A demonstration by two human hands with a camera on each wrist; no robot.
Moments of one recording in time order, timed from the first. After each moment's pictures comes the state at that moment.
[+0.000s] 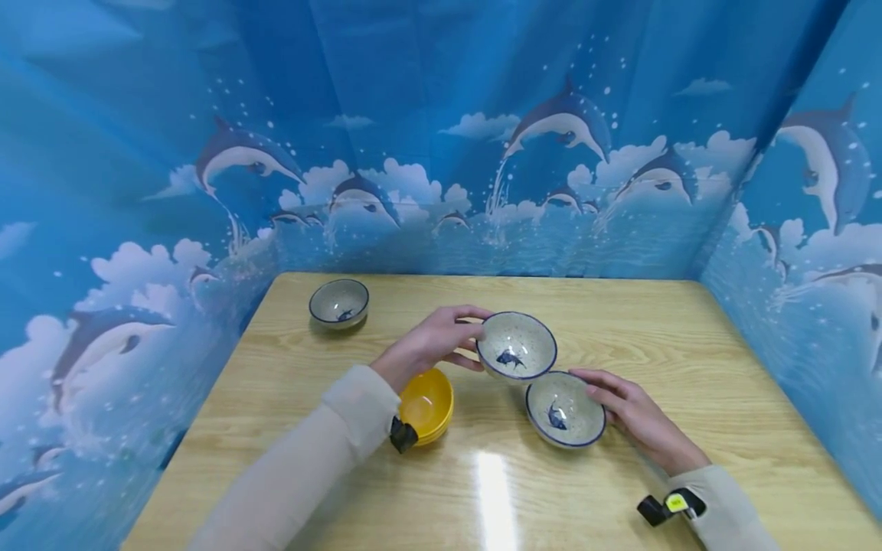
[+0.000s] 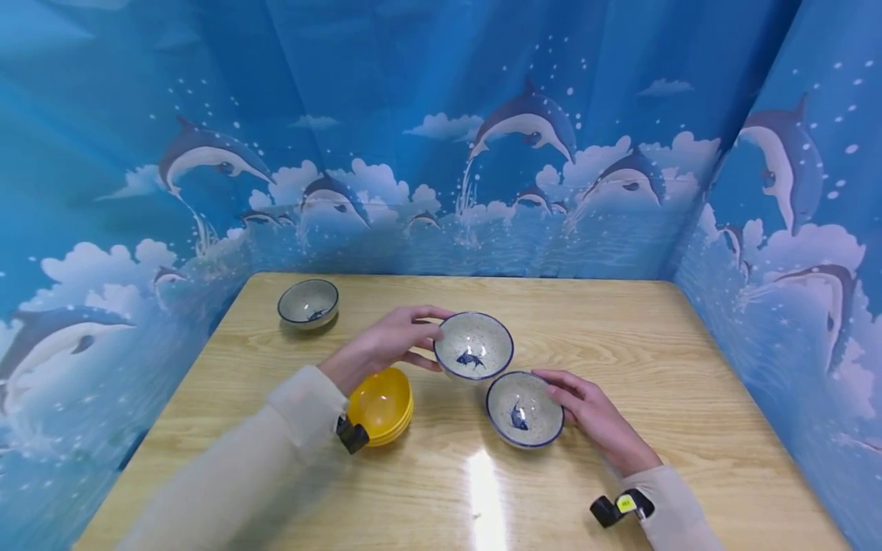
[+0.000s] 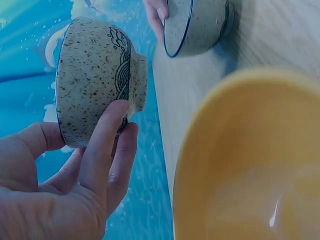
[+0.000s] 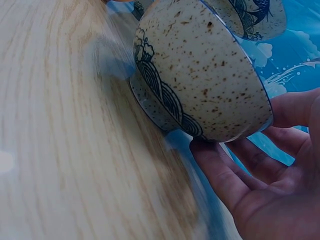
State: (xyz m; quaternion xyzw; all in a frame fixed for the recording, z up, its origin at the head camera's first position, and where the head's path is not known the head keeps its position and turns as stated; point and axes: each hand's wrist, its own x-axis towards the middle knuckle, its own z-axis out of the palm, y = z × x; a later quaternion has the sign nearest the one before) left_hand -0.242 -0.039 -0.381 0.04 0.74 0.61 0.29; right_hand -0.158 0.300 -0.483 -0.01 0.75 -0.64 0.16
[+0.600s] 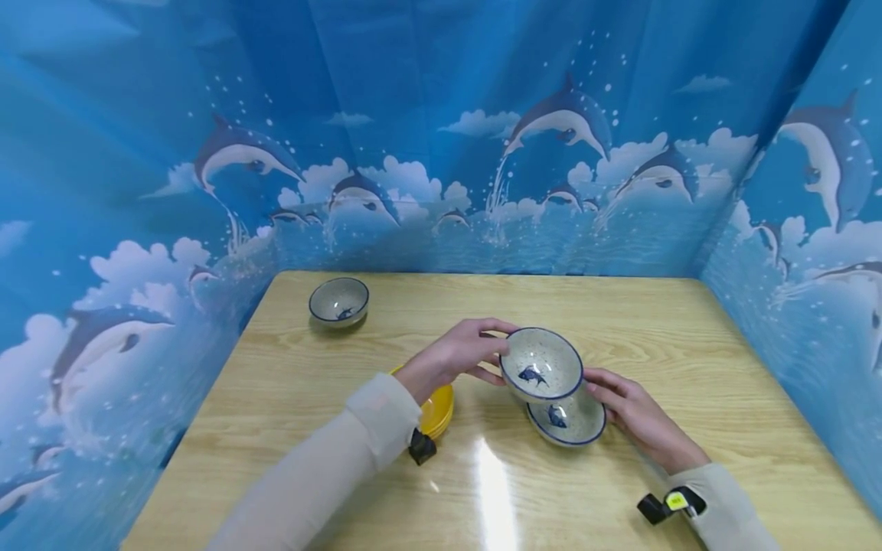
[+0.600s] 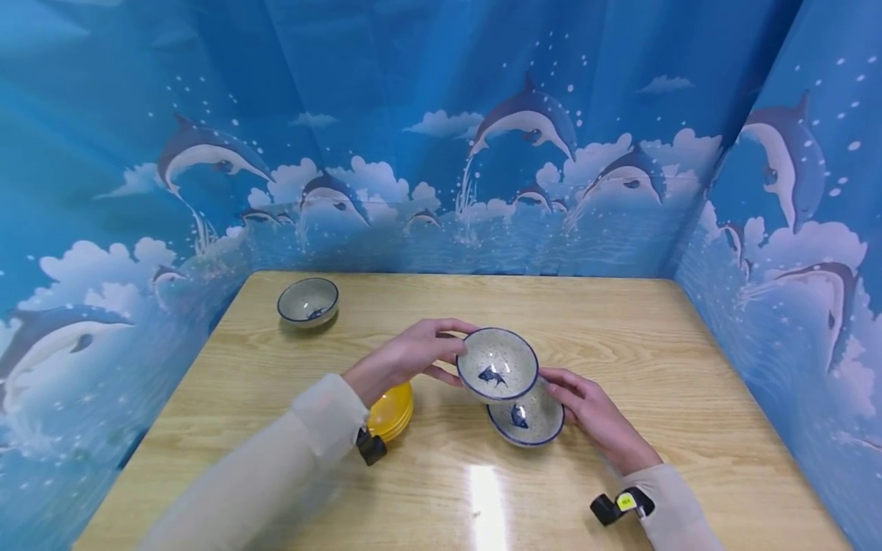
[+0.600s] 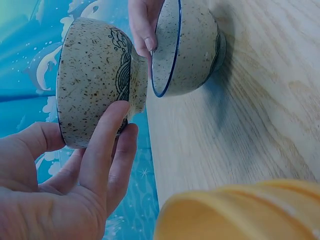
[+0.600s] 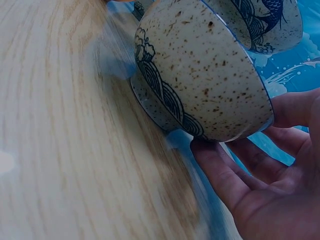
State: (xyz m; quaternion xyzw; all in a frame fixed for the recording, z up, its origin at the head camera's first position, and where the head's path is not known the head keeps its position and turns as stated) left_hand -0.229 -0.009 -0.394 0.06 0.72 0.62 0.31; right_hand -0.159 0.301 -0.489 -0.01 0.77 -0.63 0.13
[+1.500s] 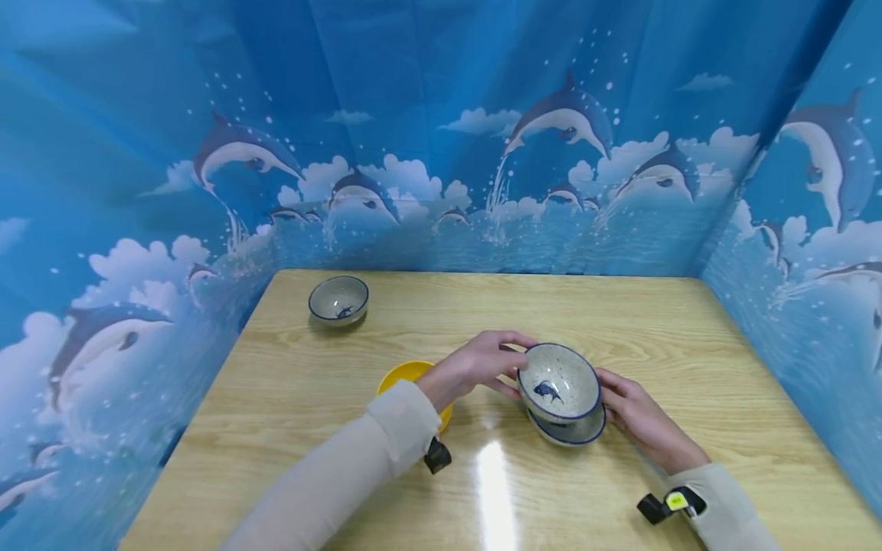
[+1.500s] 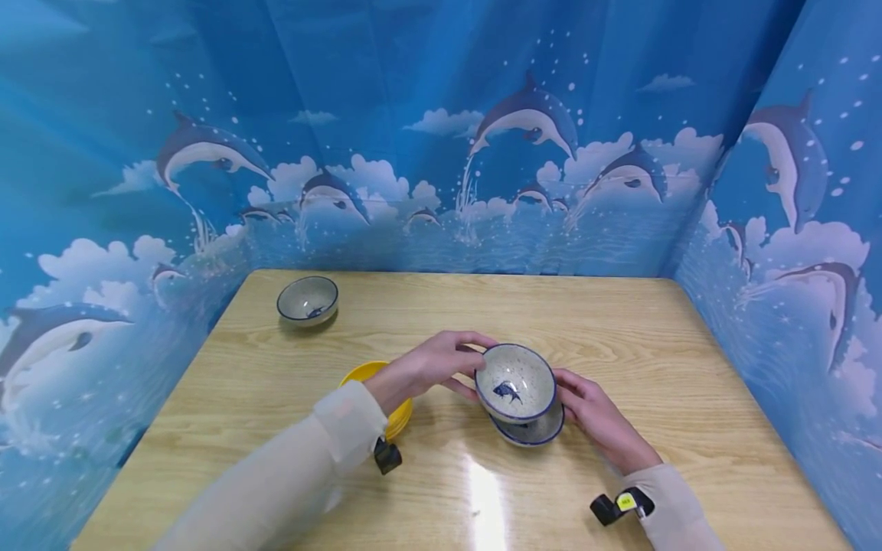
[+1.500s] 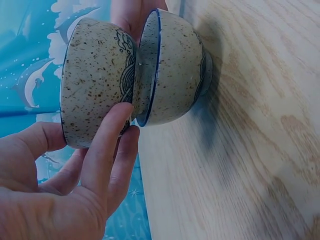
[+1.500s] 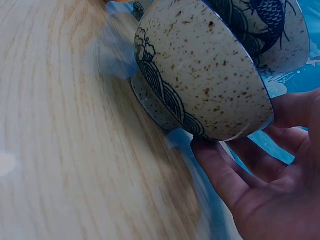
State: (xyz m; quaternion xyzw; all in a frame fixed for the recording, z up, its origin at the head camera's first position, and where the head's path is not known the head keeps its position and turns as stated) left_hand -0.218 0.013 -0.406 0.07 0.71 0.61 0.33; right_hand -0.159 0.303 -0.494 -0.03 0.75 -0.65 0.14
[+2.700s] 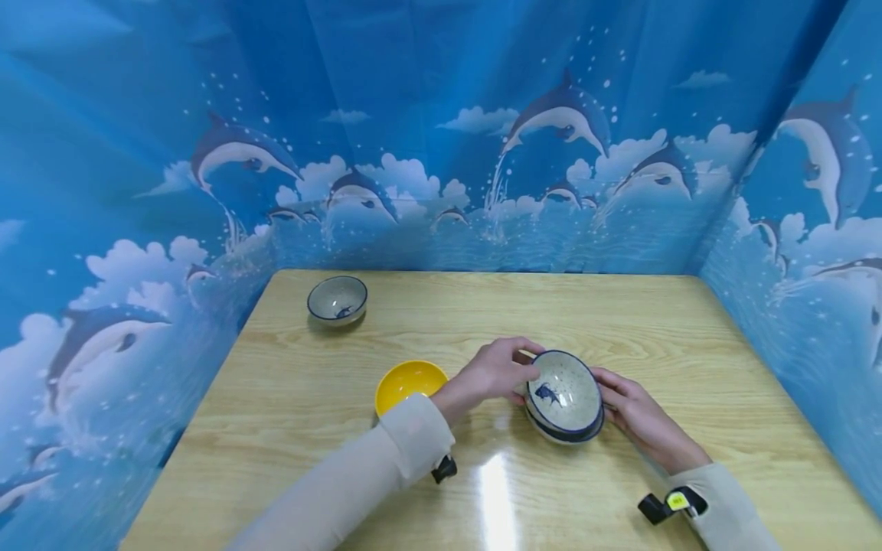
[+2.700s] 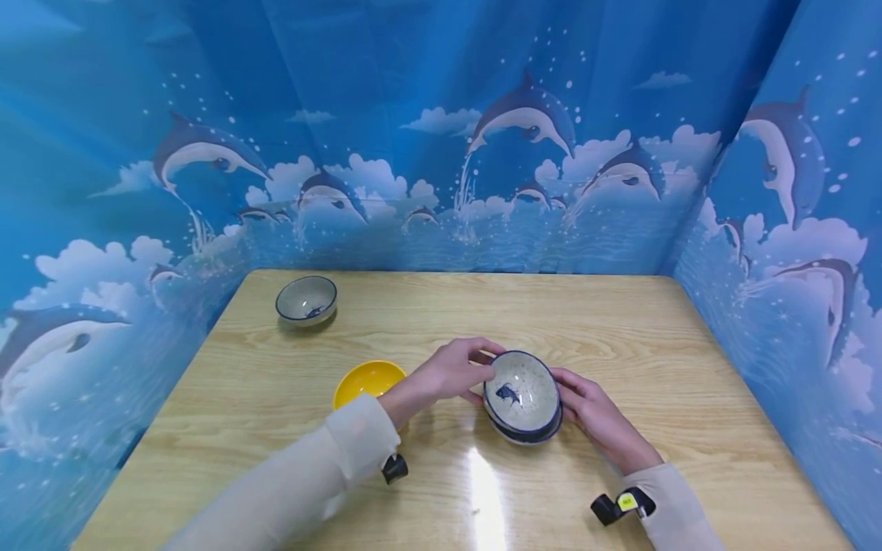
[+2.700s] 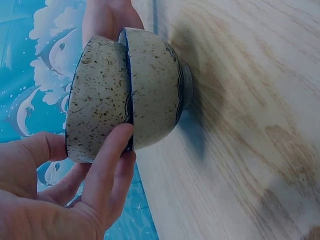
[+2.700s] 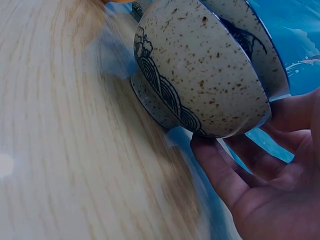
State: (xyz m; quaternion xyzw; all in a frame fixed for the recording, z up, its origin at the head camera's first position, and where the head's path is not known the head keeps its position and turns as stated) left_hand -0.199 0.036 -0.411 0.08 0.79 0.54 0.27; right_hand -0.155 0.302 -0.488 0.00 0.74 -0.65 0.17
